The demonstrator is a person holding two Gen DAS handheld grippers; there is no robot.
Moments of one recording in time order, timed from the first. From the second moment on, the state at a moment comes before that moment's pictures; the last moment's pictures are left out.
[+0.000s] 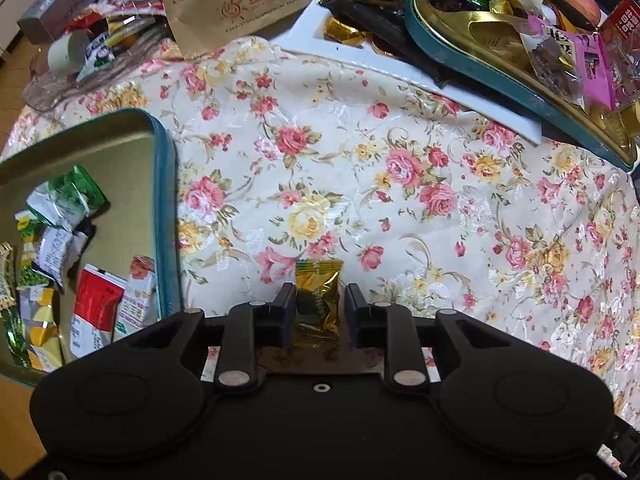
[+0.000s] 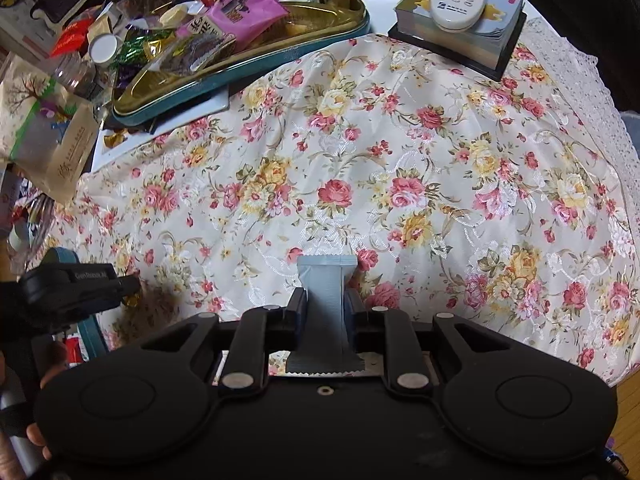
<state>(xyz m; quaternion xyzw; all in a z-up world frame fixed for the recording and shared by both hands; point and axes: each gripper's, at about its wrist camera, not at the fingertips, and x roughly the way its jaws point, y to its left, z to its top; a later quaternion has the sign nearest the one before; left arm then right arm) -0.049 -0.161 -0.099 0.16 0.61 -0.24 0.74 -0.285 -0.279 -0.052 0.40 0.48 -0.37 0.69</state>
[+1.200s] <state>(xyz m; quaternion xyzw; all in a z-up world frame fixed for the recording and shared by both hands) -0.125 -0.207 -0.110 0.24 0.64 -0.30 0.66 -0.295 -0.293 -0.074 0.42 0.51 -0.40 0.64</state>
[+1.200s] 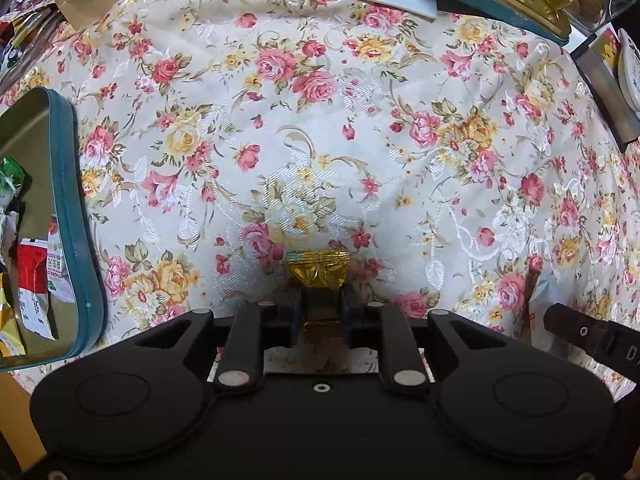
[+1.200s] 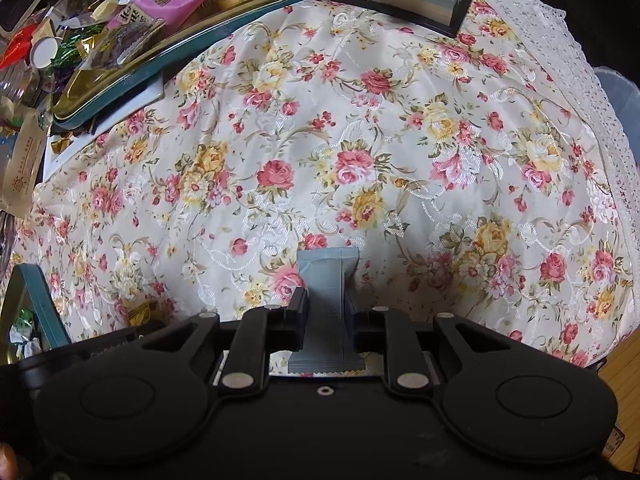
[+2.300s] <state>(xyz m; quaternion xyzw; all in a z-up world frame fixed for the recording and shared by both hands) -0.039 -0.091 -0.006 0.18 0.57 -0.25 0.76 -0.205 -0.225 -0.038 0.36 0.52 -0.35 0.69</state>
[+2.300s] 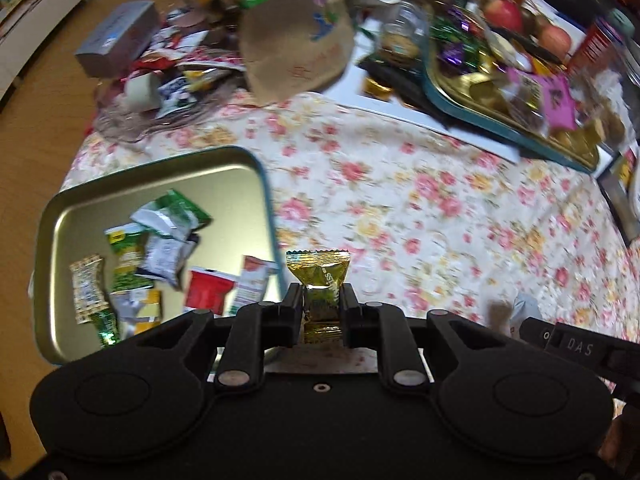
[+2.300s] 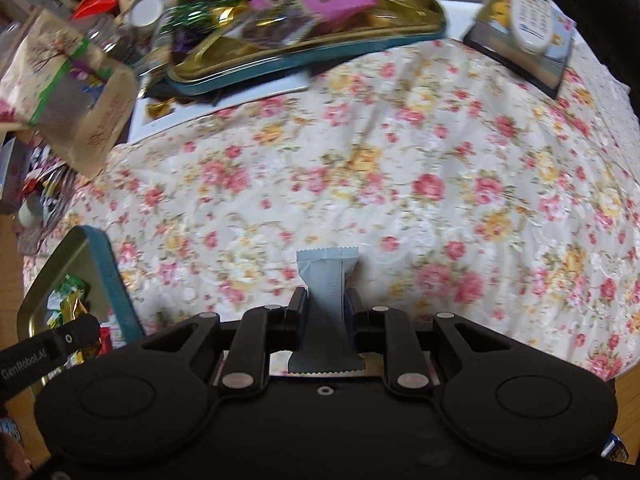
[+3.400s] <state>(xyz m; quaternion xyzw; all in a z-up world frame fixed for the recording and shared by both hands) 0.048 0.043 -0.002 0.12 0.56 -0.10 0.81 -0.061 -0.085 -0.003 0.26 0.47 -0.16 0.83</state>
